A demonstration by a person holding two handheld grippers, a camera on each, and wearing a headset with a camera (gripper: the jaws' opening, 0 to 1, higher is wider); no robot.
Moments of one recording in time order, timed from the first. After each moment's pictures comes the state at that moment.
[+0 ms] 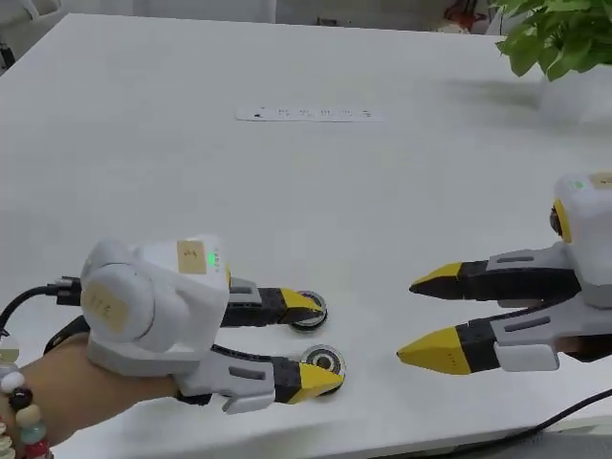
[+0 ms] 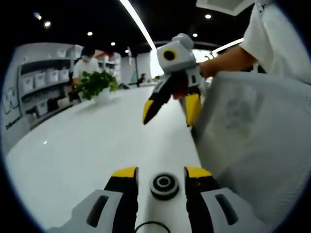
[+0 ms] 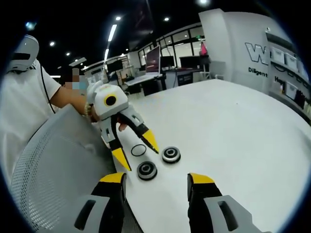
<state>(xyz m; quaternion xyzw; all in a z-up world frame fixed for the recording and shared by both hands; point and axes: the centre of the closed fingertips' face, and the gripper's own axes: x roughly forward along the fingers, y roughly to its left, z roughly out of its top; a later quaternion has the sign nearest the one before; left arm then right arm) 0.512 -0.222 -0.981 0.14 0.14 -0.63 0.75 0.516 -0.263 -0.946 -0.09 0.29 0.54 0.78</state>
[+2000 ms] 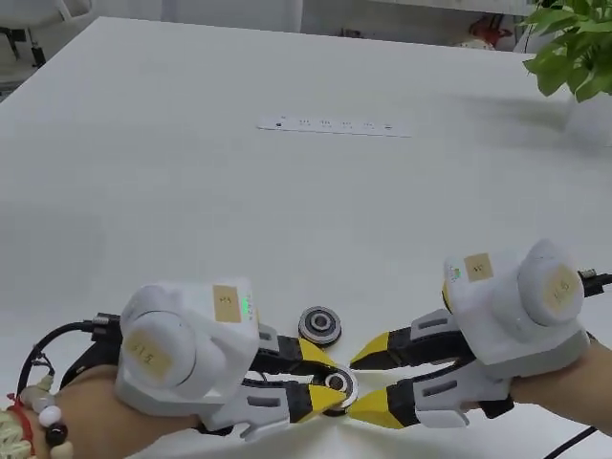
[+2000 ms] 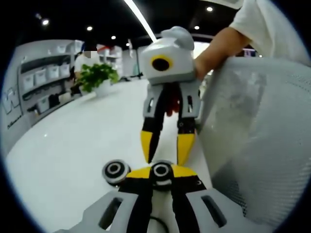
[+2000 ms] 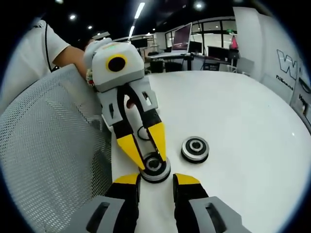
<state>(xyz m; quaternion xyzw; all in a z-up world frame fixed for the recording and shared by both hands) 0.509 -0.218 -1.003 0.16 0.16 -0.62 0.75 0.507 -0.219 -1.018 -0.19 0.31 0.61 0.70</state>
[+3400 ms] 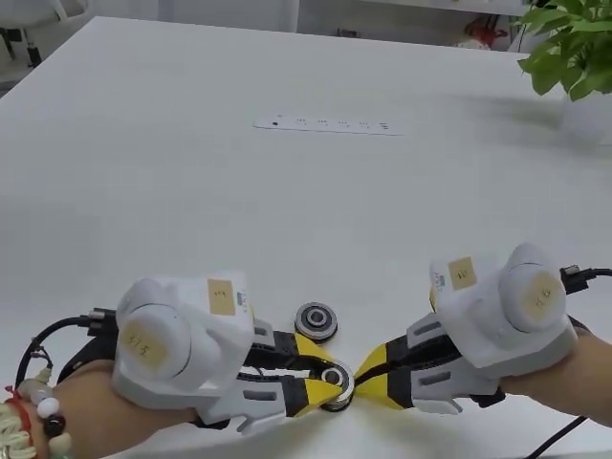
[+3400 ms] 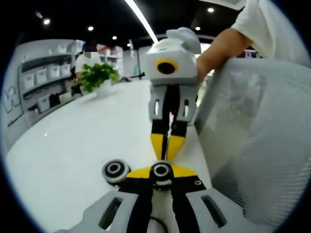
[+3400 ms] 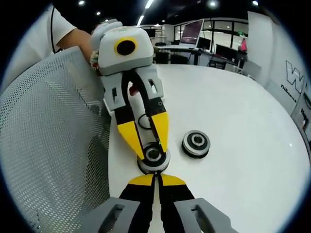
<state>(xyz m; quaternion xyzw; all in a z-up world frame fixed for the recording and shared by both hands) 0.510 -0.220 -1.003 0.16 0.16 -0.62 0.76 0.507 -0.228 -1.027 -0.26 0.31 0.61 0.69</state>
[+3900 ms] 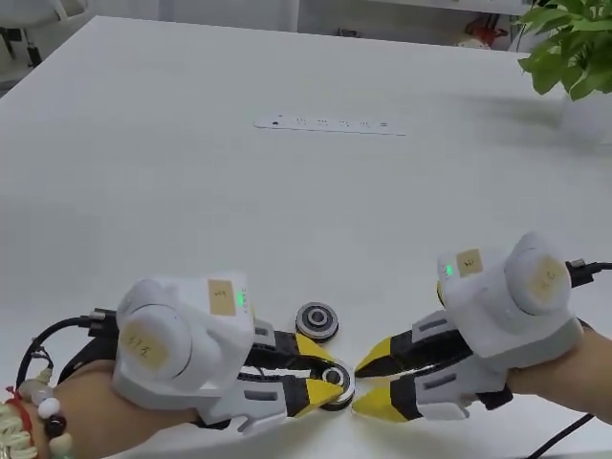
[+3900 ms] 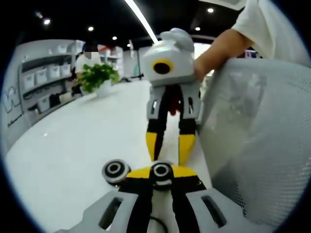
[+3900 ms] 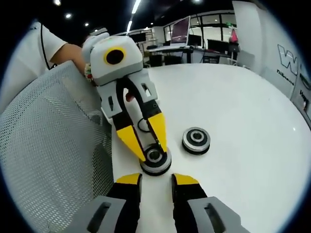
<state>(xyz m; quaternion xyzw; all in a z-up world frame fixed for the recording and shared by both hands) 0.510 -0.220 -1.003 0.16 0.16 -0.62 0.76 0.504 -0.226 -1.025 -0.20 0.33 0.60 0.69</state>
